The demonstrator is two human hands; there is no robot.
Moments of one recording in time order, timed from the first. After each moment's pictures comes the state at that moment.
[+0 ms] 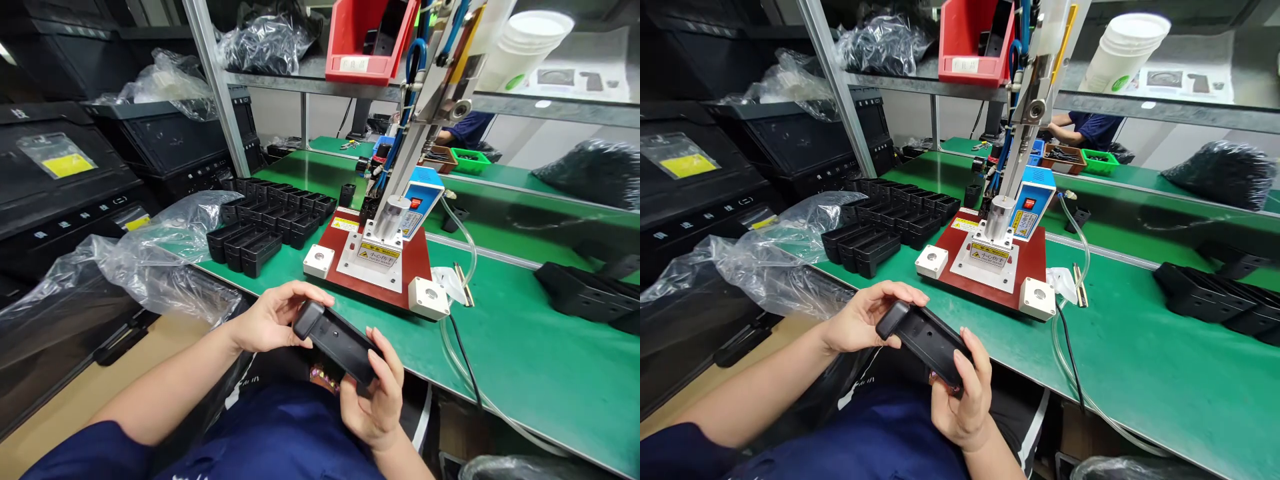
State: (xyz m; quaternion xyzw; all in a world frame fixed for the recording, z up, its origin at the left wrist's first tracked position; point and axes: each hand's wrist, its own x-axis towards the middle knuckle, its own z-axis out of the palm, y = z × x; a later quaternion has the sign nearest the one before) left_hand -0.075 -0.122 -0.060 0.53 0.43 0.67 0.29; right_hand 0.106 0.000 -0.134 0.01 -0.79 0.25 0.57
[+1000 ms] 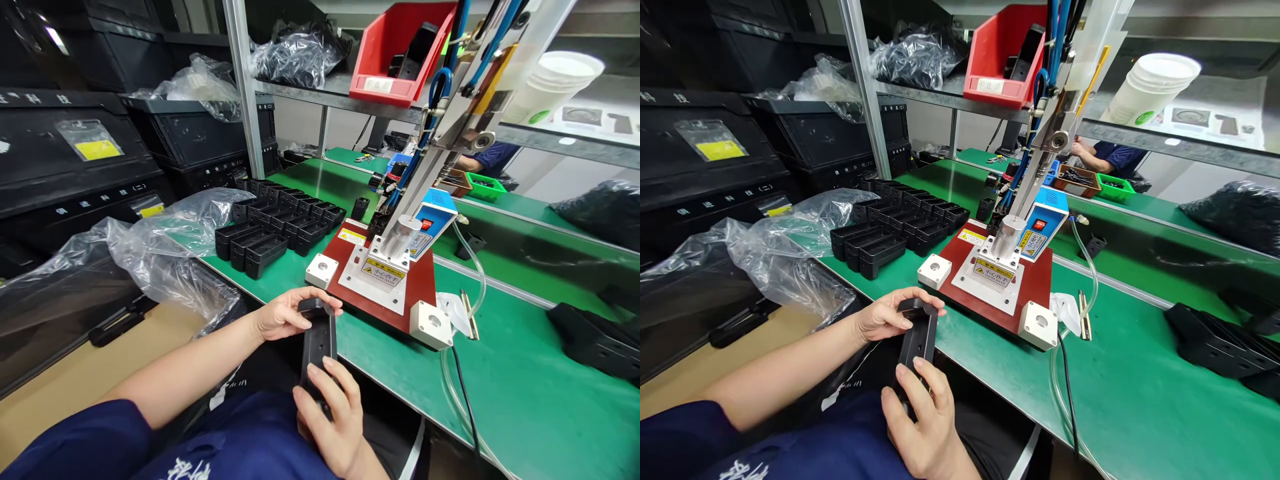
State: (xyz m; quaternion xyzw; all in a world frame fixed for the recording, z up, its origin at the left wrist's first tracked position) left_hand -0.088 -0.091 -0.100 0.31 0.29 0.73 0.53; right_hand 0.096 -0.012 -0.118 0.13 -0.84 0.14 0.51
